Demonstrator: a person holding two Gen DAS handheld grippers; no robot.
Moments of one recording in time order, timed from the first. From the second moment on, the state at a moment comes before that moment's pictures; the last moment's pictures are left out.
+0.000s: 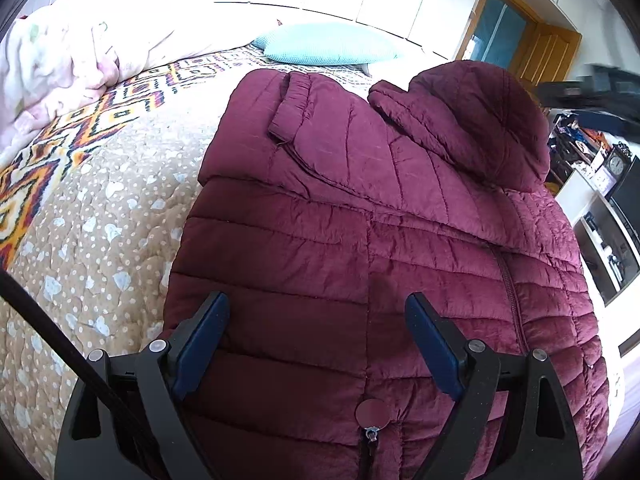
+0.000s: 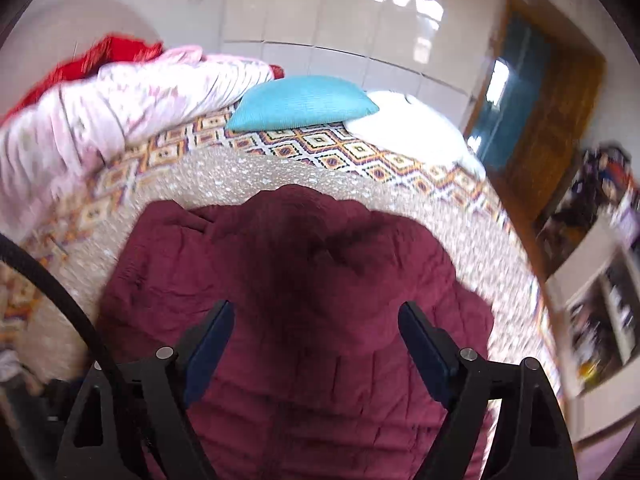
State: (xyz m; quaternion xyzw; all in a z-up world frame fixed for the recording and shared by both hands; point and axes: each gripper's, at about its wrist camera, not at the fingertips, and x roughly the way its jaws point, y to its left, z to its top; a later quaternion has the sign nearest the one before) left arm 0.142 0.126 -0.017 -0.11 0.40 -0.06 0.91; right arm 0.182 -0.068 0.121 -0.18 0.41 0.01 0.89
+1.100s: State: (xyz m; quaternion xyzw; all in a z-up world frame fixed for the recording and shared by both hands) left arm 0.115 0.157 -0.002 -0.18 0.36 -0.07 0.91; right arm 0.028 -0.062 0.109 -0.18 0.47 0.05 0.87
